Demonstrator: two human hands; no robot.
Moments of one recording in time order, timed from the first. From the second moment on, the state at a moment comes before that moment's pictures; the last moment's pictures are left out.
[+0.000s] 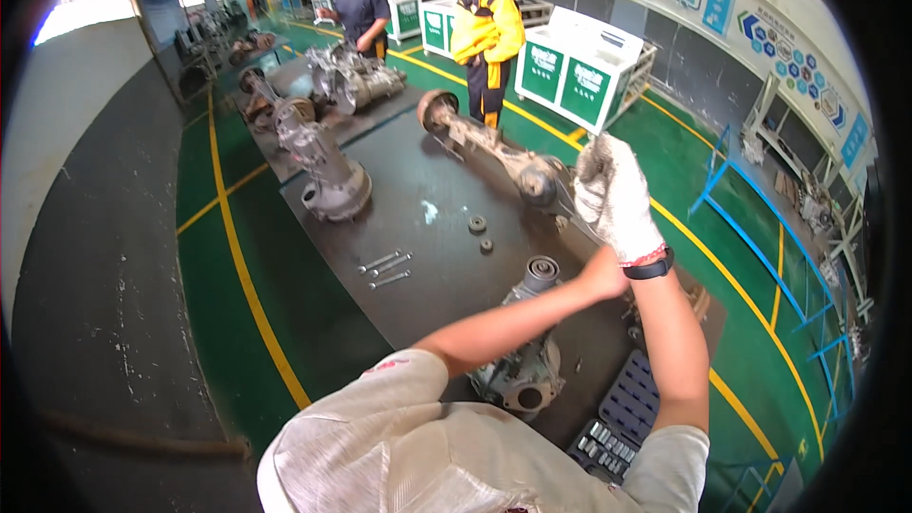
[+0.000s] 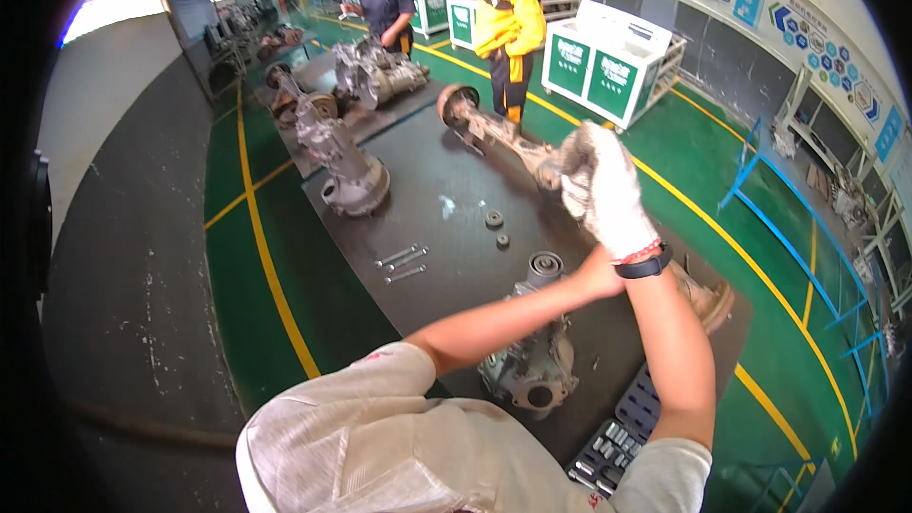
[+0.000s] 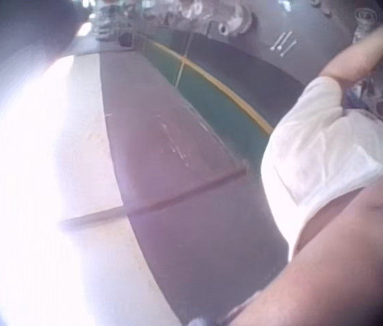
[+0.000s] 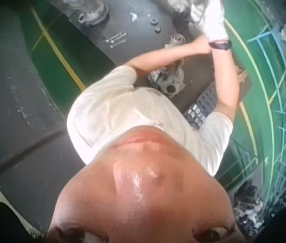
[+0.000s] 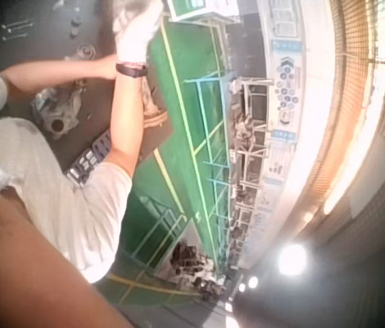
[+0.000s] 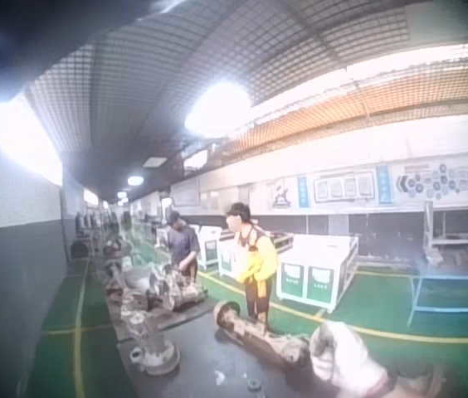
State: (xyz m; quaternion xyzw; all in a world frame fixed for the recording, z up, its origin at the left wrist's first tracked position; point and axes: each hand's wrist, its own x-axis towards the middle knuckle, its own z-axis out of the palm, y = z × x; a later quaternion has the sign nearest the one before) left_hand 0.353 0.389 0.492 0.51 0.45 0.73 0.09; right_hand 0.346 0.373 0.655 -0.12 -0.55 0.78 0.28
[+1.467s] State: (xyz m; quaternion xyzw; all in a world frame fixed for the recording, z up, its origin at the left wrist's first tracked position) left_hand 0.338 0.365 0.578 0.51 0.47 0.58 0.43; right_hand 0.397 0.332 0.728 0.10 -0.65 0.68 0.32
